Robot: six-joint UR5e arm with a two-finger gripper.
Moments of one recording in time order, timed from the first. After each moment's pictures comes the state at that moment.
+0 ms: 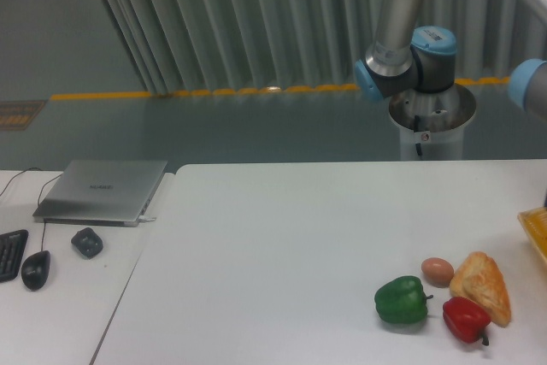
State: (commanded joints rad) arm 2.72 -1.96 -1.52 -1.16 1.58 1.68
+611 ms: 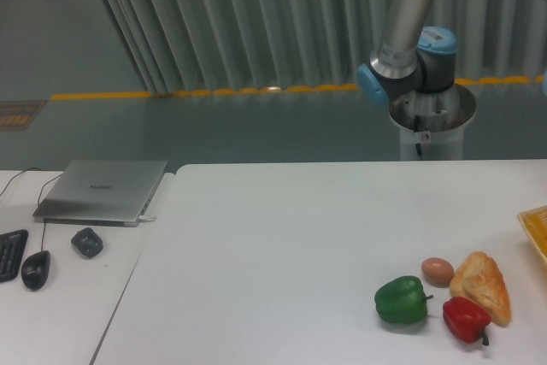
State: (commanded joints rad) arm 2.80 -1.97 -1.53 -1.16 1.65 1.64
